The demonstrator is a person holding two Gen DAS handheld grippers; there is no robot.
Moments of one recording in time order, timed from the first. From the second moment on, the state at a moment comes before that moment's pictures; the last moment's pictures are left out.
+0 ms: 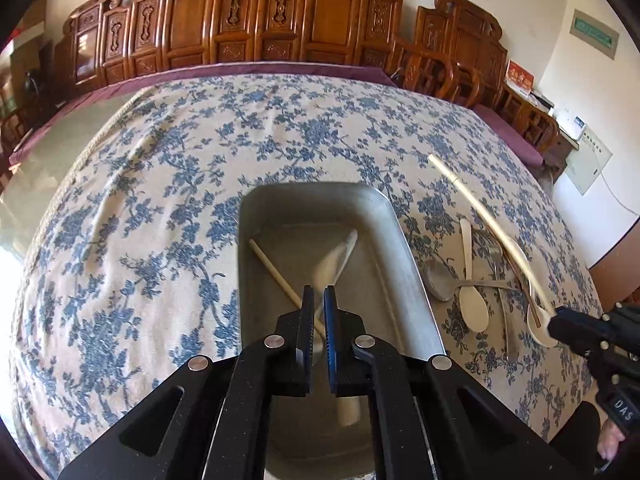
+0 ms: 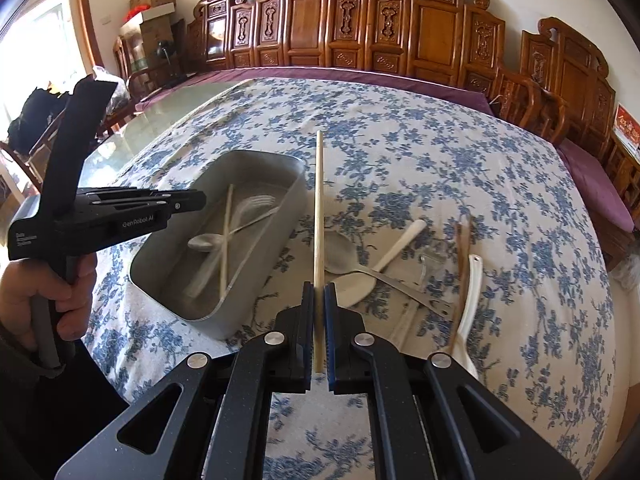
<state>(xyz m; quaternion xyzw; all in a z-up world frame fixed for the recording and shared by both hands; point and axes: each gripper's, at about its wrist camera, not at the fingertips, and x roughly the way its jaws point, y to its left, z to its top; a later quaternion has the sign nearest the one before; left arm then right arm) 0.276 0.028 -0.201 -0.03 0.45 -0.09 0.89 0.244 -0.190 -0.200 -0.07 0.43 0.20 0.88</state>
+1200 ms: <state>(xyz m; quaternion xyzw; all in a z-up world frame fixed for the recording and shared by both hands) 0.265 0.073 -0.178 -0.03 0.41 -0.06 0.91 0.270 -0.091 -0.238 -0.04 0.48 0.26 0.84</state>
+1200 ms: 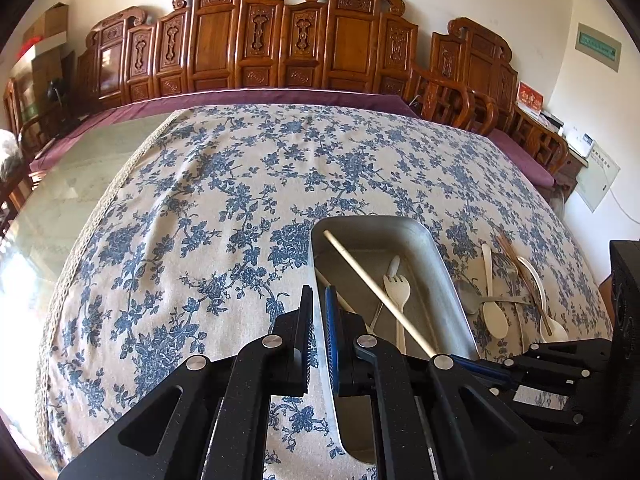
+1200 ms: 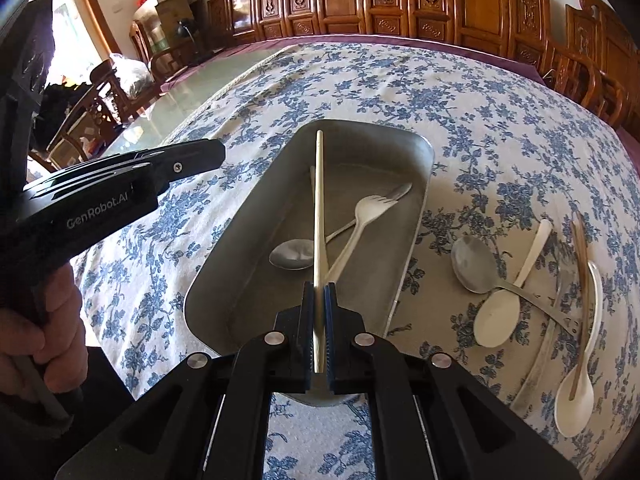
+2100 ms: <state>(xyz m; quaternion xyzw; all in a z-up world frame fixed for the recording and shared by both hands) 0.229 0.006 -0.163 0.01 0.41 -0.11 0.90 0.225 -0.251 -0.169 -0.04 0.42 0.18 0.89</state>
